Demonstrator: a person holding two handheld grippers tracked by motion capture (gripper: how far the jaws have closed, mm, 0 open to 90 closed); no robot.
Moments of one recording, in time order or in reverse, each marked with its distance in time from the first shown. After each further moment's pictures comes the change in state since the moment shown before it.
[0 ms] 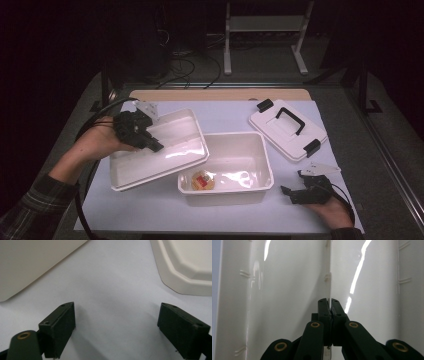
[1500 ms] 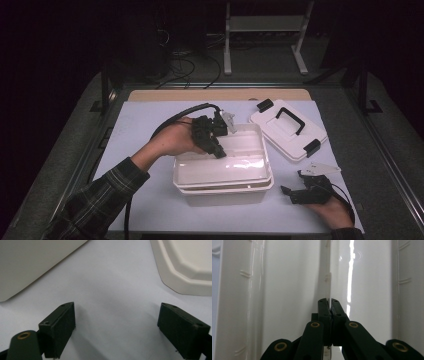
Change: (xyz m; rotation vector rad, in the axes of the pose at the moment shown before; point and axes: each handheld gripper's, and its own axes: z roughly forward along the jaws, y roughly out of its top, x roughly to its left) left arm -0.032 0.121 0.094 0.065 -0.107 0.235; right arm 0.000 0.000 0.000 -0.002 0.003 0.004
